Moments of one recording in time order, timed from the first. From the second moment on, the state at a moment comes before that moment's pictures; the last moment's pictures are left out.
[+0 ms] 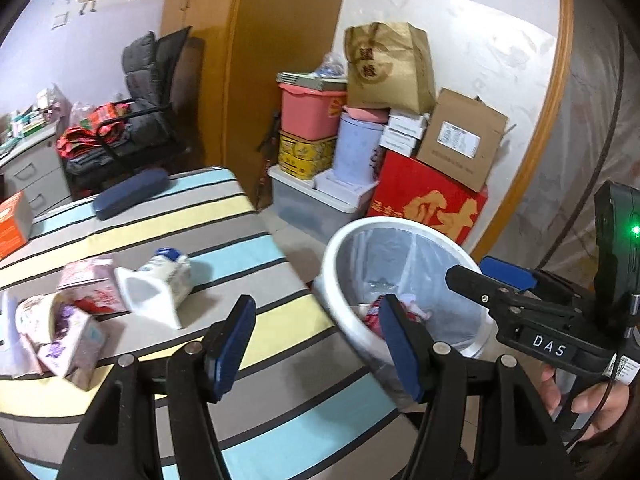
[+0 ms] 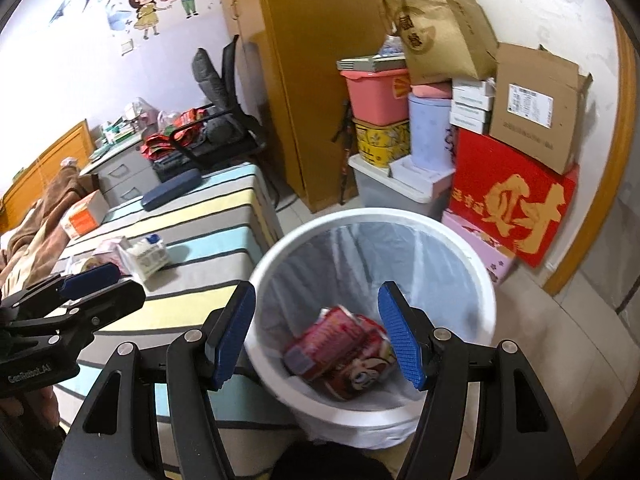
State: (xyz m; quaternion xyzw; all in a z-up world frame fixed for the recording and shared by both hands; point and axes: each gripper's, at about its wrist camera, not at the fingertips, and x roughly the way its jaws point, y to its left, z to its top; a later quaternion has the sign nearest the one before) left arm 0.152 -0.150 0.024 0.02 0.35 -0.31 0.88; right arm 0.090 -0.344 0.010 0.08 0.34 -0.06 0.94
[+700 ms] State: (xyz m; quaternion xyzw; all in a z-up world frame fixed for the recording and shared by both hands) left arm 0.168 -0.029 0.021 -0.01 0.34 -0.20 0.92; right arm 0.129 -0.260 0.006 0.06 0.35 0.02 0.93
